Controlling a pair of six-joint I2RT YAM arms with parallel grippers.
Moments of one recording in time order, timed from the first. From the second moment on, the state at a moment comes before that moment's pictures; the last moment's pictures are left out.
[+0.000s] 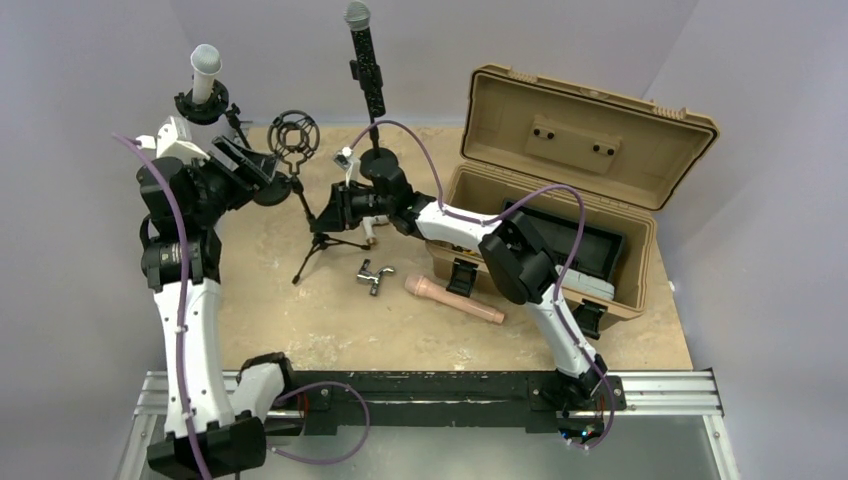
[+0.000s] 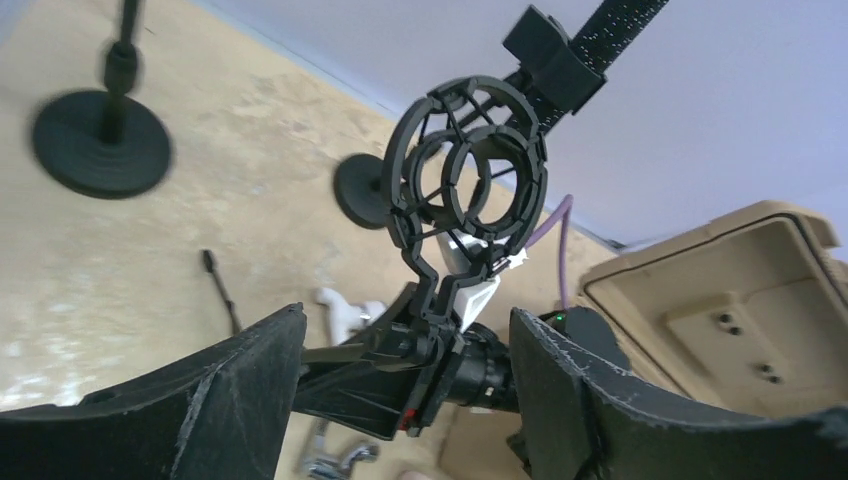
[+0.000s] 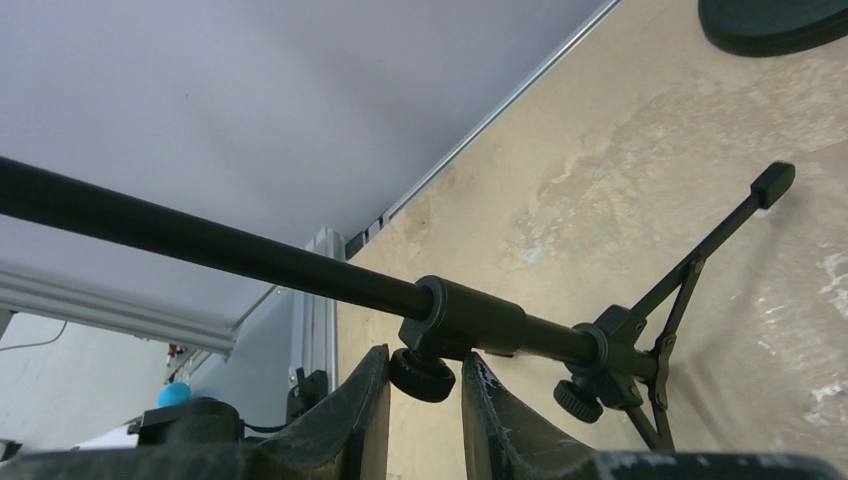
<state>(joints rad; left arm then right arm) 0.21 0.93 1.23 -0.54 0.28 -0.58 0.83 2.32 1.79 0.32 -0.68 0.67</state>
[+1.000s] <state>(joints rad) 0.33 1.23 1.06 -0.05 0.82 -0.79 0.81 2.36 1.86 0.29 -0.71 0.61</state>
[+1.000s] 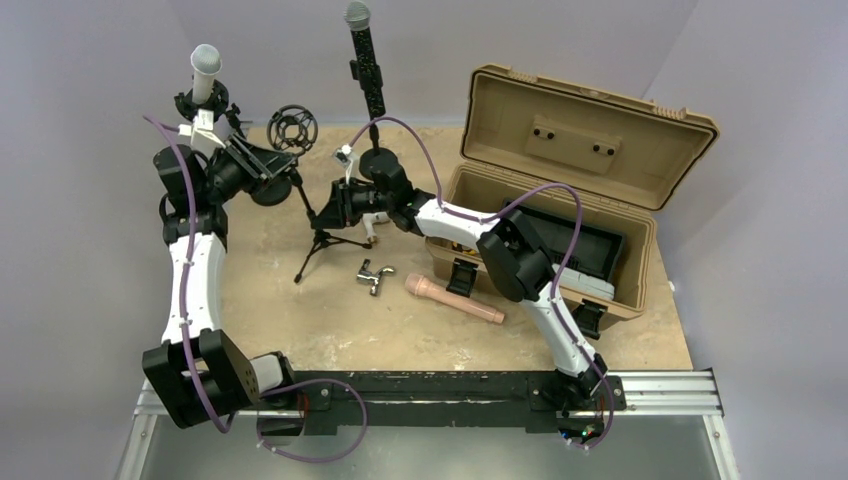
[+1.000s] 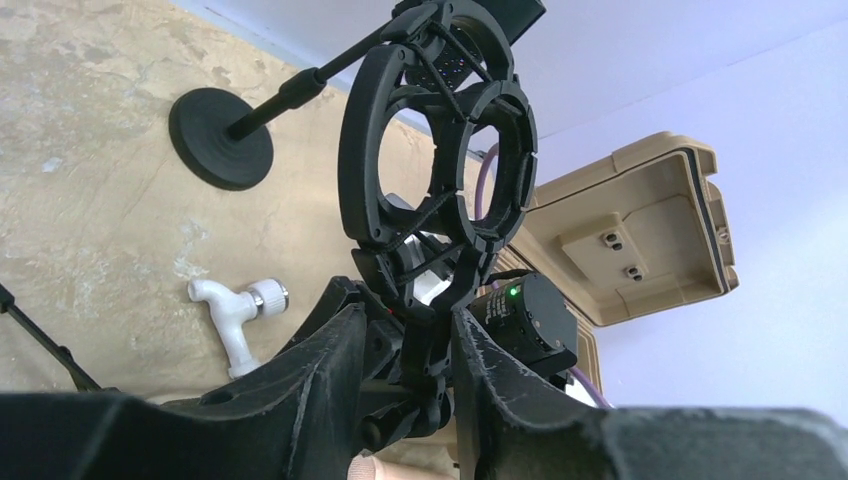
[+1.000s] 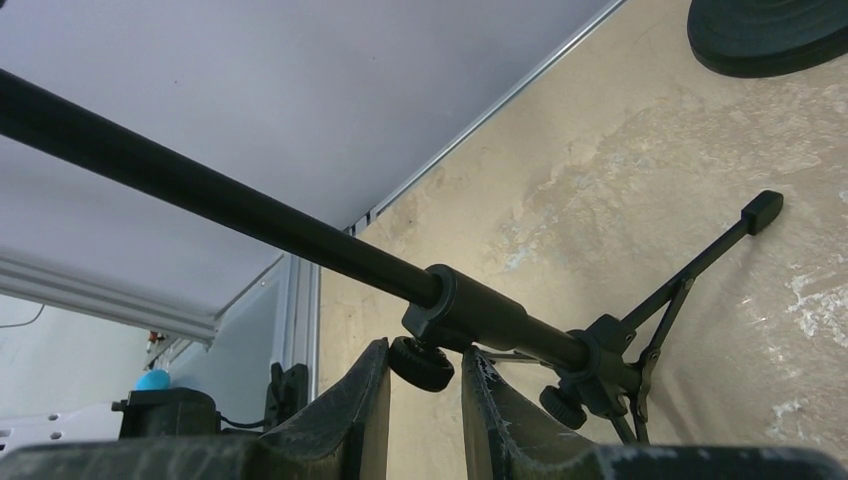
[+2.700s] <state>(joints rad) 0.31 1.07 0.89 0.09 0.70 -0.85 0.87 2.24 1.59 0.55 -0.42 0.85</state>
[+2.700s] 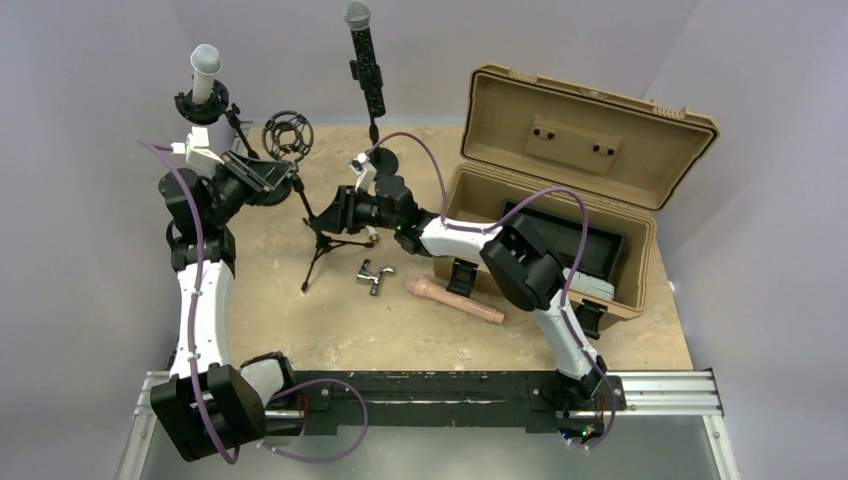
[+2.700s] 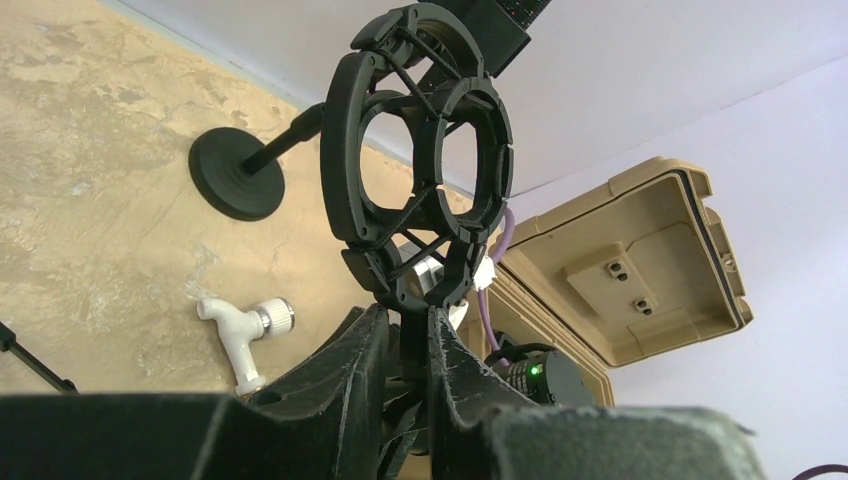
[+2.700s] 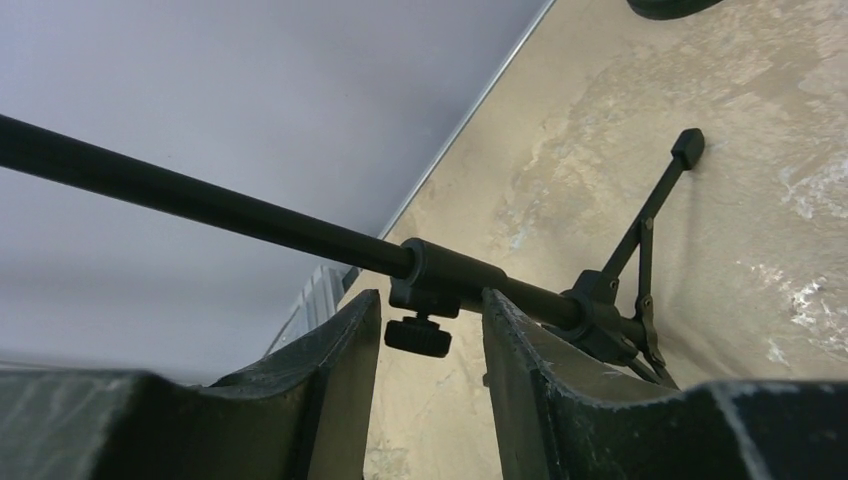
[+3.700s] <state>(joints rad) 0.30 1.04 0.89 0.05 0.65 -0.84 1.18 2.23 1.75 0.24 0.65 0.15</state>
